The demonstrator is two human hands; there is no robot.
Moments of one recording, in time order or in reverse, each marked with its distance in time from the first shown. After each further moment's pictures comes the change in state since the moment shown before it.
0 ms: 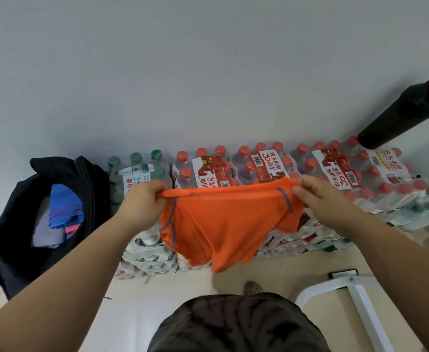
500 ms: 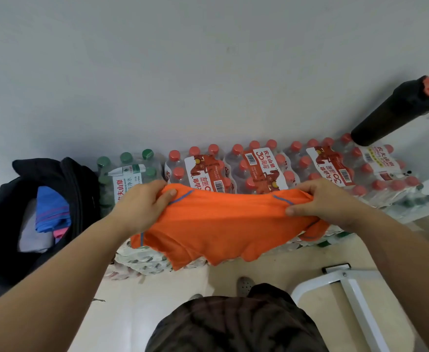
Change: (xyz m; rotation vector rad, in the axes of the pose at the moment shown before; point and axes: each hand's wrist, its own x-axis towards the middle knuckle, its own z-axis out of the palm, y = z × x) left_hand 0.008 0.001 0.003 0.132 -0.098 0.139; right_hand 0.002 -0.005 -0.022 -0.027 -0.186 0.107
